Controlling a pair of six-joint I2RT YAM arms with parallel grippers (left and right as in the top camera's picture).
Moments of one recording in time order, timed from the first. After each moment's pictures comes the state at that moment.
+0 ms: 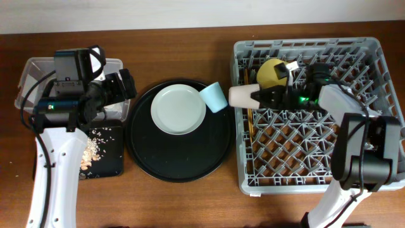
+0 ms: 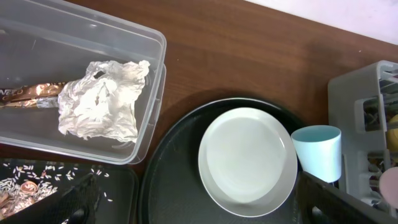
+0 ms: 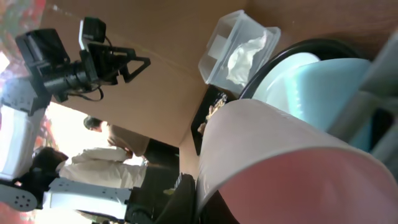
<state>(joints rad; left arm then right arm) 0.01 1.41 1.44 -0.88 0.08 -0.24 -0.15 2.00 1.28 -0.71 -1.54 -0.33</state>
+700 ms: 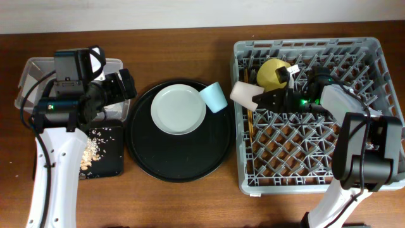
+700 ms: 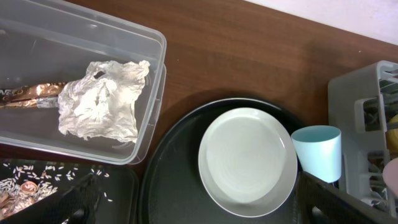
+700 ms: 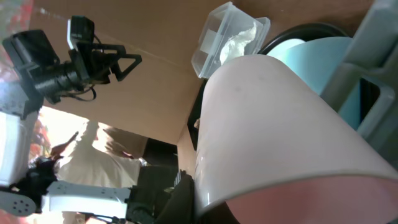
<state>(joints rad) 0.01 1.41 1.44 -0.88 0.08 -0.24 -0.15 2.01 1.28 -0.82 -1.50 -0.40</state>
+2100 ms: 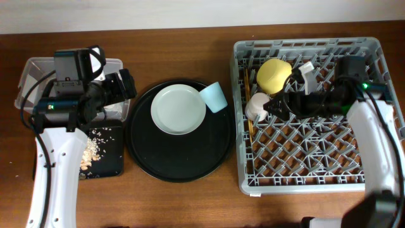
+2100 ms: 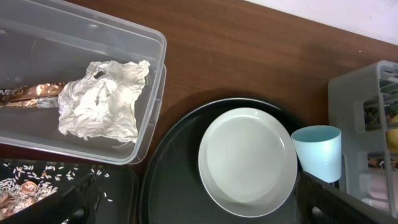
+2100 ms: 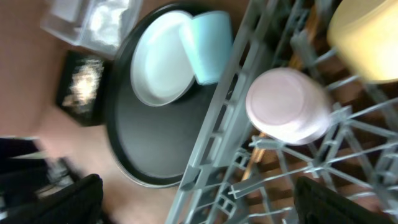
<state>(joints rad) 0.01 1.41 1.44 -0.88 0.08 -0.24 -0.15 1.53 1.31 -1.03 -0.79 -0.26</state>
